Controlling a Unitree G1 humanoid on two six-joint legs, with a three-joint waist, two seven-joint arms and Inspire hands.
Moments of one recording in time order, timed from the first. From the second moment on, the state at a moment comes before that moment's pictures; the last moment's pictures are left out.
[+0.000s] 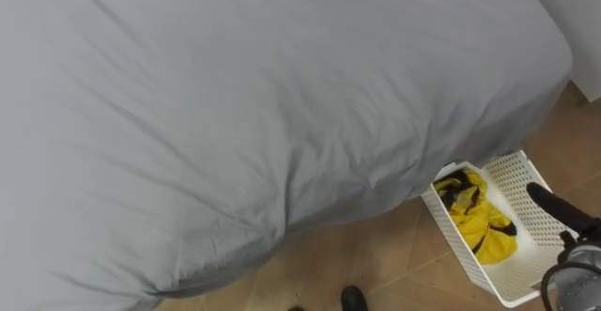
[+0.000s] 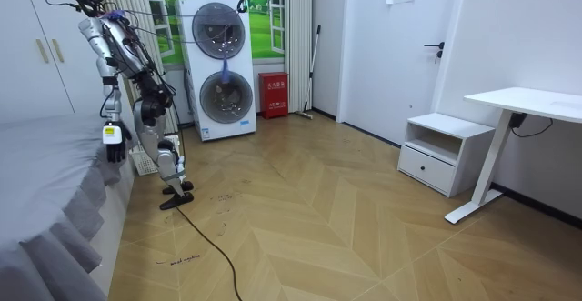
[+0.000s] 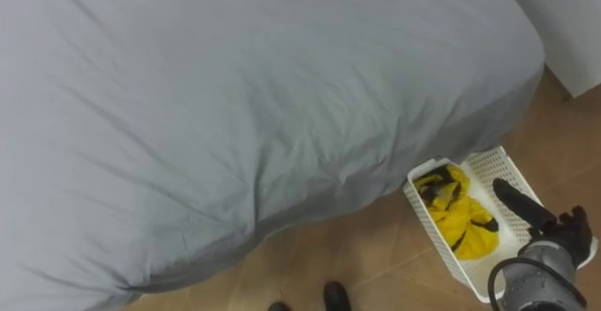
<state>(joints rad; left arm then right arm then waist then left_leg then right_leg) 0.00 0.23 -0.26 1.12 -0.36 -0.06 0.08 -0.35 -0.49 -0.22 1.10 0.82 -0.14 -0.31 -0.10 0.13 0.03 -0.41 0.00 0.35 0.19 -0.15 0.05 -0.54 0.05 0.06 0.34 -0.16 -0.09</state>
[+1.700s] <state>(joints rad) 0.08 0.14 -0.09 1.12 0.03 -0.11 0.08 -0.04 -0.17 0.07 1.24 0.43 -0.06 -0.01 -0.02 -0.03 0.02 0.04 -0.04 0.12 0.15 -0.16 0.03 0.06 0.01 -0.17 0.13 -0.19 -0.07</state>
